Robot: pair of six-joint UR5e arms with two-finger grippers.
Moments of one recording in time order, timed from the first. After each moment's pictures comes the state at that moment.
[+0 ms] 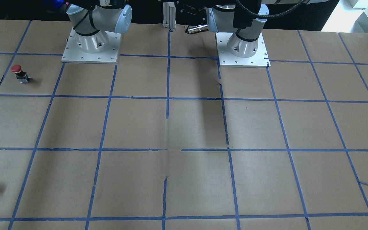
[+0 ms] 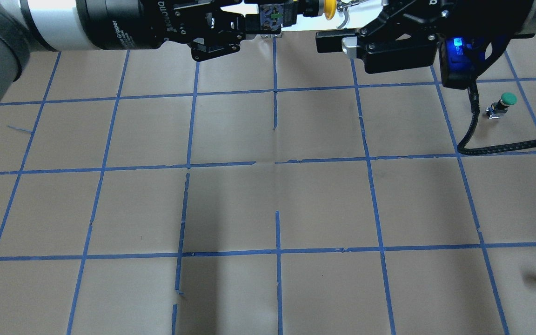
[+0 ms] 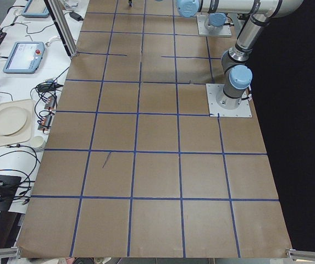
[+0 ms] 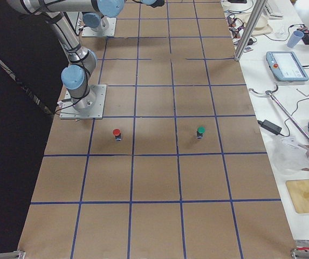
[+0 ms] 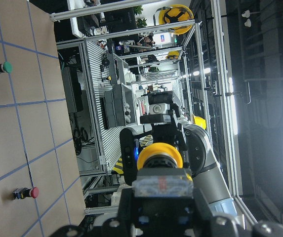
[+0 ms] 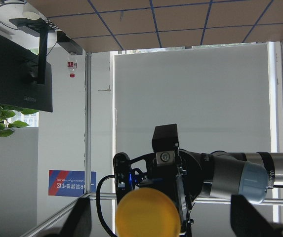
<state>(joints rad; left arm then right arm) -1.54 -1.46 -1.66 -1.75 0.08 0.30 1.38 -1.79 1.67 -1.23 -0.20 1.34</state>
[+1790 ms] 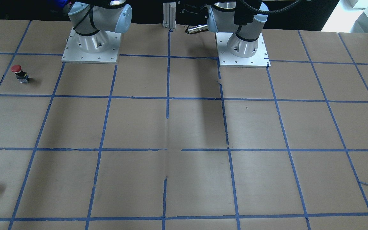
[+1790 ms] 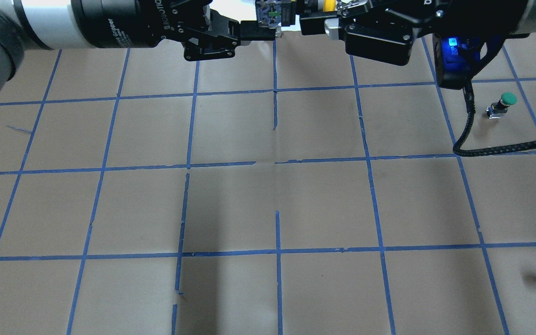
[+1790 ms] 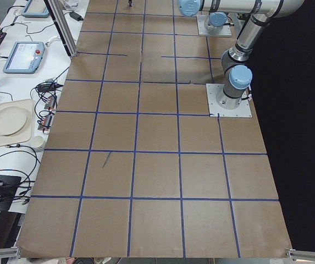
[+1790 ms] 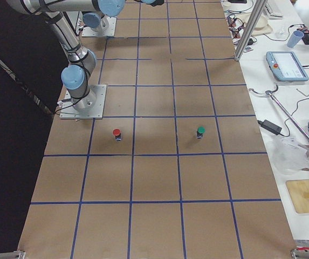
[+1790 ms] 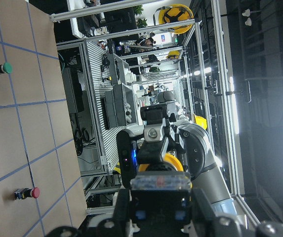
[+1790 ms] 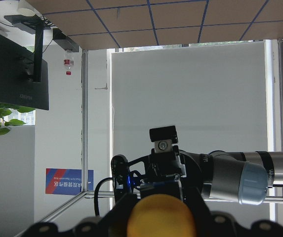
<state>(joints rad) -1.54 -1.45 -1.66 -1.75 0.09 0.29 1.38 -1.79 1.67 -1.24 -0.18 1.35</state>
